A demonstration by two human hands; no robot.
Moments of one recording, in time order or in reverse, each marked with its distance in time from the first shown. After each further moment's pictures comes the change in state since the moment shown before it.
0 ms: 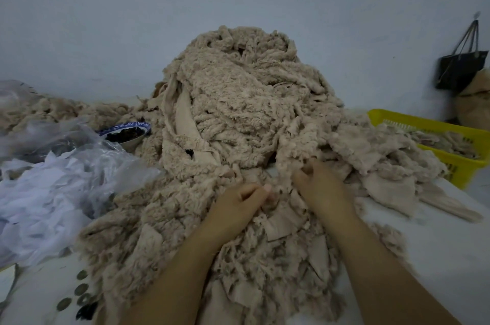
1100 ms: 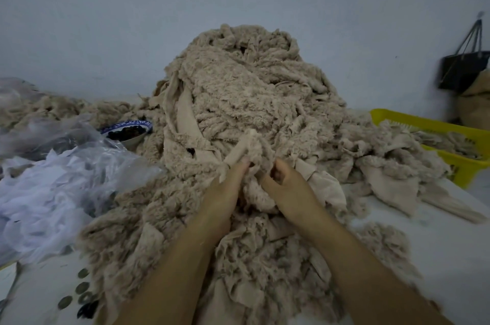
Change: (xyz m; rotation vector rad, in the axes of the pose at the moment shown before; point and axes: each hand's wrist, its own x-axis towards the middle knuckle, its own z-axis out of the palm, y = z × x) left_hand 0.007 0.007 -0.009 -0.527 0.196 -0.156; right_hand -0.024 -0.035 0.027 0.747 -0.343 -0.245
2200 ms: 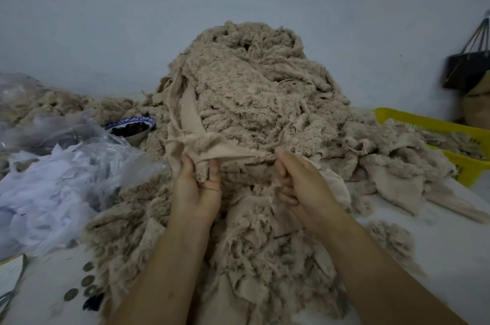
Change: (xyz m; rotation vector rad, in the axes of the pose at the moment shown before) left_hand 0.014 0.017 -0.027 -1.096 0.360 0.045; right_hand -0.007 -0.022 -0.007 0.489 -0.019 0.132
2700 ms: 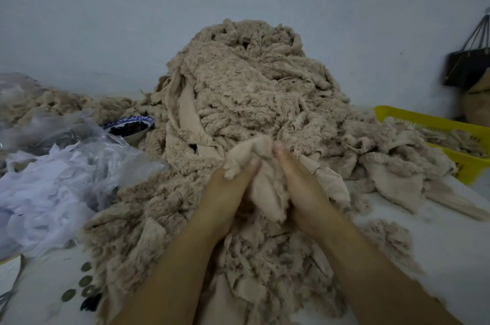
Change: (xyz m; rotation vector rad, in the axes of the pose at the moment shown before) left_hand -0.028 -0.030 -0.004 1.009 -0.488 0.111; right_hand 0.001 0.011 0.003 -0.116 -0.033 -0.048
